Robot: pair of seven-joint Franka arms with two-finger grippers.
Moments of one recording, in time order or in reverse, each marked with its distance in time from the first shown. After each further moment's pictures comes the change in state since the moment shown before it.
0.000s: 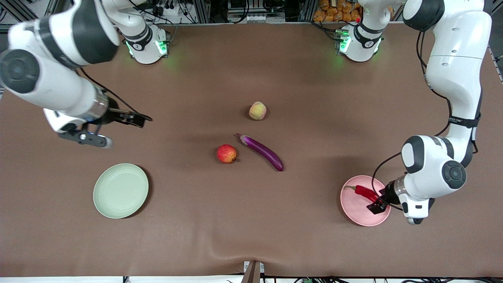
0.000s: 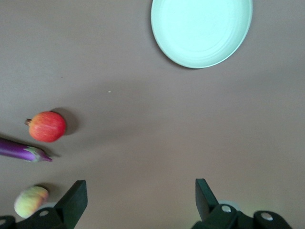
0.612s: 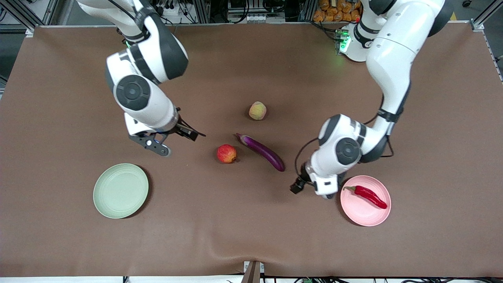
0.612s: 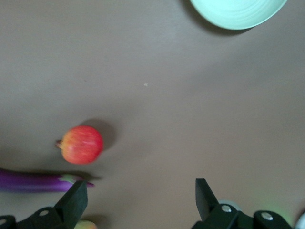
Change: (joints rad) left arm -0.361 -0.007 -0.036 -0.032 0.000 -0.001 -0.577; right arm 0.192 0.165 0.001 -0.008 -0.005 0.209 0.424
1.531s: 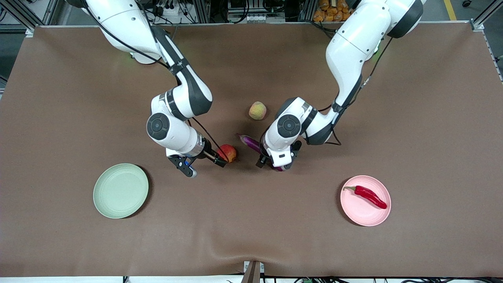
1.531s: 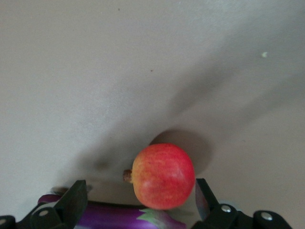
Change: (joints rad) left arm -0.205 0.061 0.027 -0.084 0.010 0.123 -0.265; right arm 0.032 0.201 -0.011 -0.163 0.422 0.602 -0.121
